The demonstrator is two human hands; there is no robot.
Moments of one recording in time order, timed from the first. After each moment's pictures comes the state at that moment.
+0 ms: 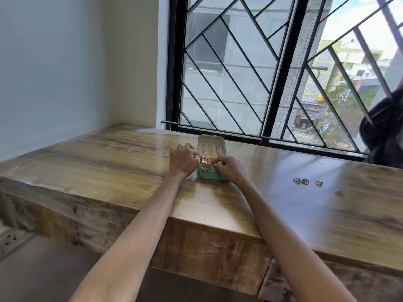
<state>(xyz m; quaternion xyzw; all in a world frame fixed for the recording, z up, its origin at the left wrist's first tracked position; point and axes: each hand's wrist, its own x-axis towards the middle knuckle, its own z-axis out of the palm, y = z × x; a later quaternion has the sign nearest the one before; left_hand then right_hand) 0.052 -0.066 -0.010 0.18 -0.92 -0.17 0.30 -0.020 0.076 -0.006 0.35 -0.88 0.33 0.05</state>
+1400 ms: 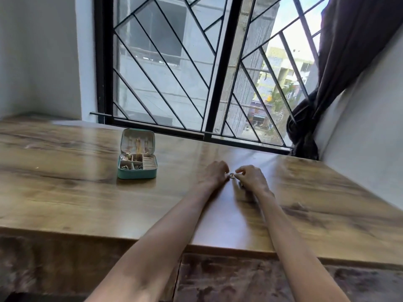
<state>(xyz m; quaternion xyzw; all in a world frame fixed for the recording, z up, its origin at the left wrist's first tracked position) -0.118 0.168 -0.031 0.00 -0.95 -0.26 0.17 -0.141 0.307 -0.015 0.15 -0.95 0.26 0.10</state>
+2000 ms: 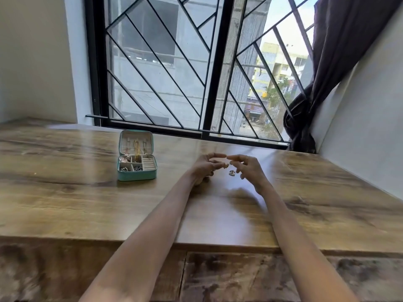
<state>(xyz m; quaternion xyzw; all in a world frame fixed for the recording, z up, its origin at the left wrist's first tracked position) -0.084 0.139 -0.016 -0.05 -0.71 -0.70 0.07 -0.115 0.303 -0.001 0.24 -0.82 0.51 0.07</state>
